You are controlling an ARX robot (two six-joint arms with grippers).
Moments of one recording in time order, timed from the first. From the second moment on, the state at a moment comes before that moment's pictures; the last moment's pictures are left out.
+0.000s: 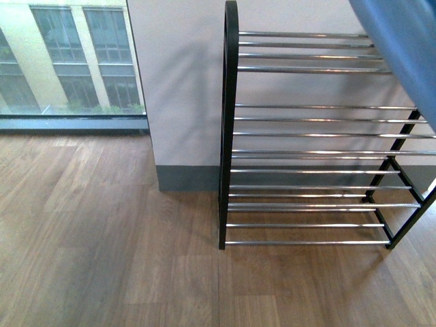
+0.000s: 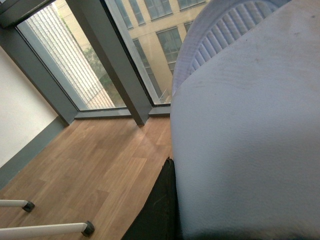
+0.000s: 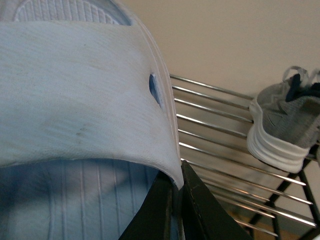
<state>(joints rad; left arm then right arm) -0.40 0.64 0.22 0.34 -0.82 0.29 0.07 0.86 0.30 0.56 -0.08 -0.15</state>
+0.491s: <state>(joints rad) -0.40 0.64 0.22 0.34 -0.82 0.29 0.06 1.45 0.82 0.51 0.04 -0.09</state>
